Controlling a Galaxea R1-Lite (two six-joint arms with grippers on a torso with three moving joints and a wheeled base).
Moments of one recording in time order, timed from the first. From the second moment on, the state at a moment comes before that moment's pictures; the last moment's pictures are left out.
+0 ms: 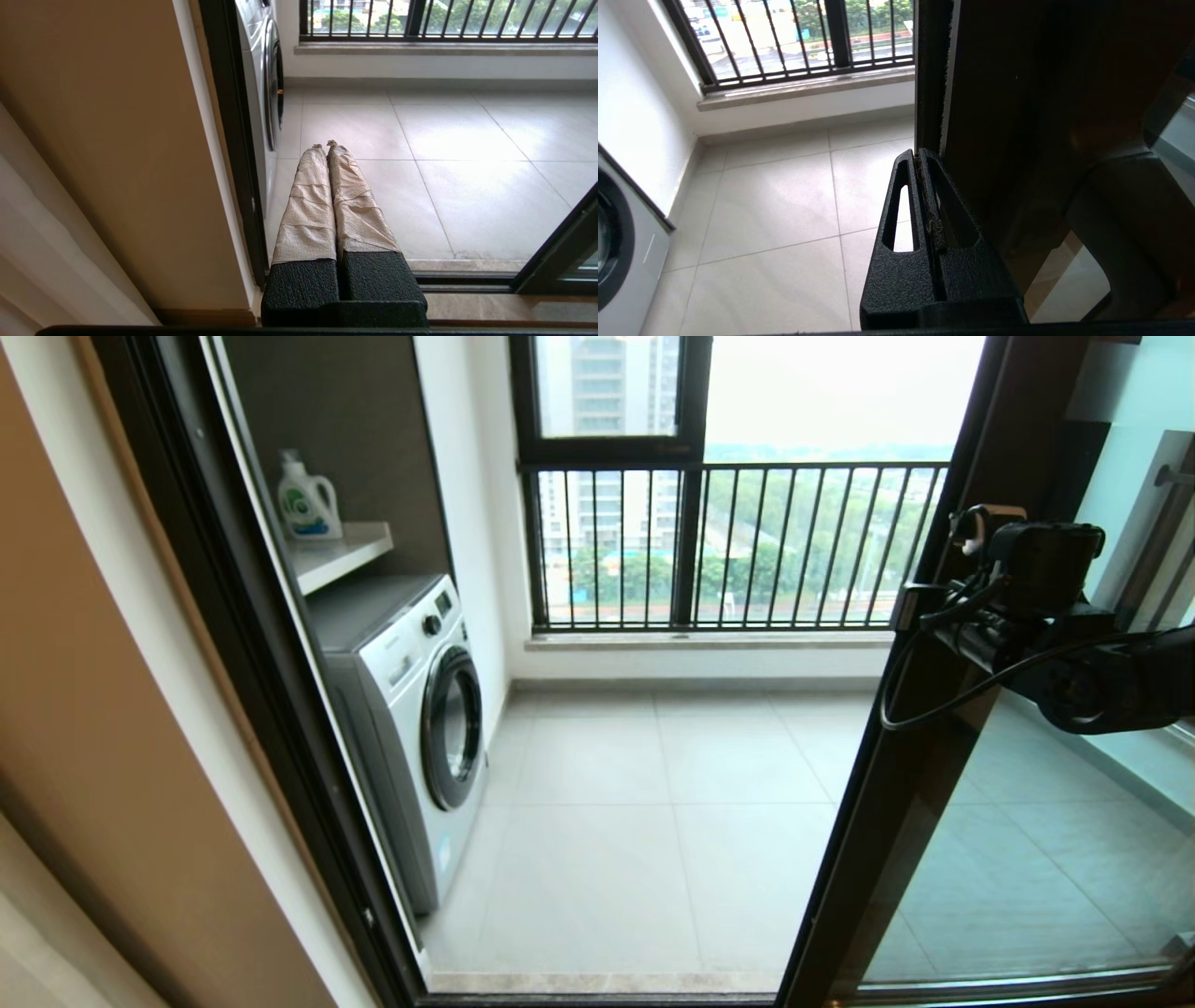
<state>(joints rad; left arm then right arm) 0.00 0.00 0.00 0.00 -0.01 0.01 -0.02 1.97 -1.25 -0.67 -0.28 0.00</state>
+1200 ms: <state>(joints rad) 0.00 0.00 0.00 0.00 -0.01 0.01 0.02 1.95 -1.20 -0.69 -0.25 -0.02</state>
